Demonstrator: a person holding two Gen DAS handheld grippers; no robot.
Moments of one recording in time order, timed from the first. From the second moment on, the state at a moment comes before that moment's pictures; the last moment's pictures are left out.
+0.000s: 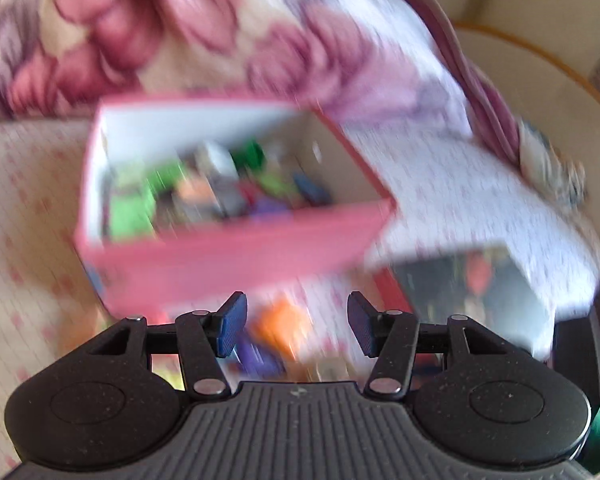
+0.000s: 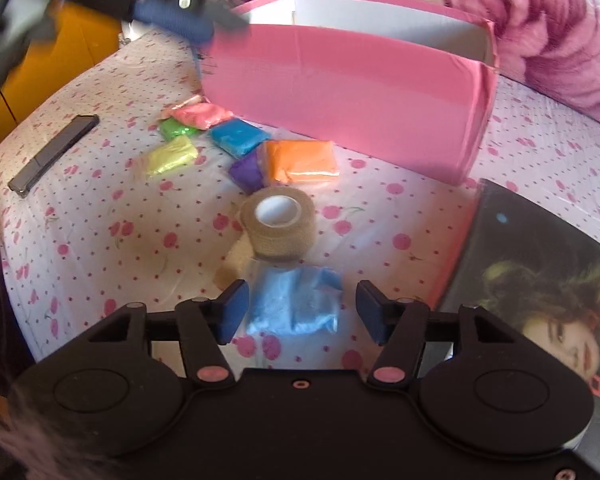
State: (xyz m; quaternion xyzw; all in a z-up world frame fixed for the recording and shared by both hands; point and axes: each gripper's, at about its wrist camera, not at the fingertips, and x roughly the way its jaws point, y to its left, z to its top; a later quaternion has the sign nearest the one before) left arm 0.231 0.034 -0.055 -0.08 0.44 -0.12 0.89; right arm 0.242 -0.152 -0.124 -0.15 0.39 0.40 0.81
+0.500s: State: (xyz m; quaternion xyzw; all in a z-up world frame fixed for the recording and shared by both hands) left arm 0.243 -0.014 -0.117 -0.03 0.49 -0.13 0.86; right arm 0.252 -0.146 -0.133 -0.14 0.41 0.41 0.80
